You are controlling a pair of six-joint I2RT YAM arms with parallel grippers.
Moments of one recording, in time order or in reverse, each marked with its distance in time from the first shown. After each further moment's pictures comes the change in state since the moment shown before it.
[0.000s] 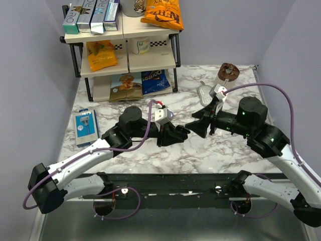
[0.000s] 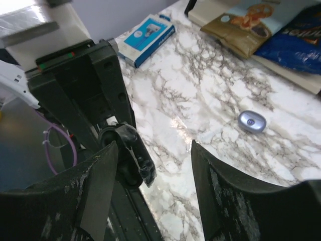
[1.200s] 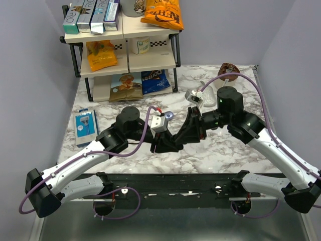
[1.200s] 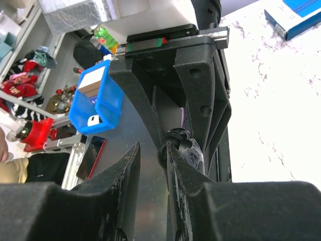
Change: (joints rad) left arm 0.006 -0.047 0.027 -0.175 0.173 0.107; right arm -0.034 0.193 0.005 0.103 -0.673 0.142
